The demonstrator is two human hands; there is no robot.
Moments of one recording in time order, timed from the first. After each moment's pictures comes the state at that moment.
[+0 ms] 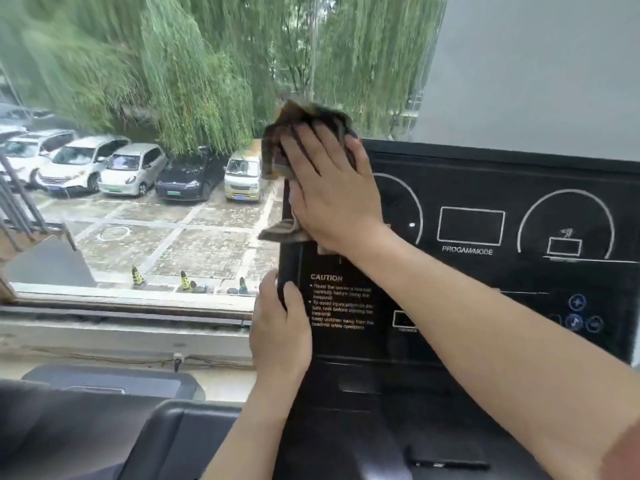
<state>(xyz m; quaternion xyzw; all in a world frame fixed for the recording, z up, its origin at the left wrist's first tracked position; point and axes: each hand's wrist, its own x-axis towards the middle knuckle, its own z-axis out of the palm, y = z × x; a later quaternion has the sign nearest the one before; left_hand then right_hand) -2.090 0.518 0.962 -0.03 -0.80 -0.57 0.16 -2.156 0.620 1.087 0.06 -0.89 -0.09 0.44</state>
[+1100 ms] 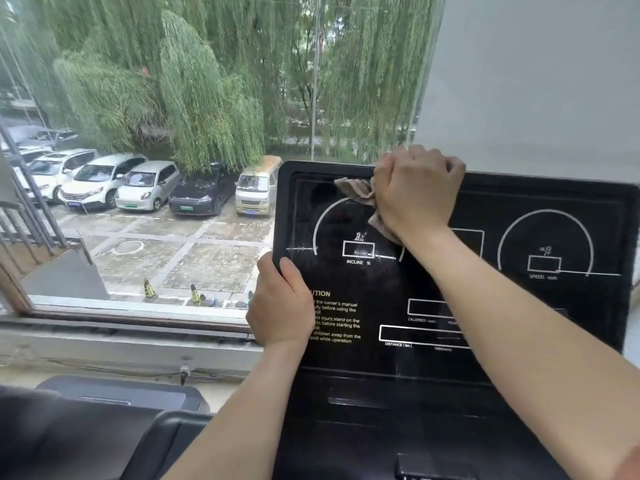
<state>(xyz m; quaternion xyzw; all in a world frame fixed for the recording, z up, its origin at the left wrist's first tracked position) -2.116 0.545 0.998 0.04 -0.84 -0.46 0.27 -2.136 0.712 1.119 -0.14 -0.85 -0.04 0.50</state>
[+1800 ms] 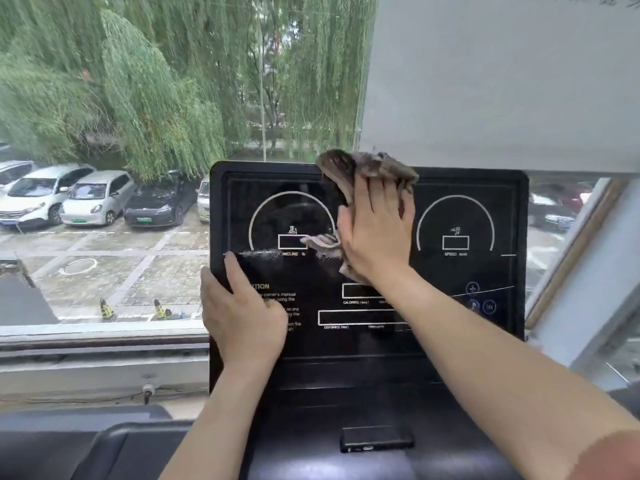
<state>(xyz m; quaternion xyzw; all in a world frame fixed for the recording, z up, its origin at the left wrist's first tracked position) -2.062 0.558 1.007 -0.01 -0.91 -0.38 0.18 -2.082 0.751 1.065 -0.15 -0.88 -0.05 0.44</state>
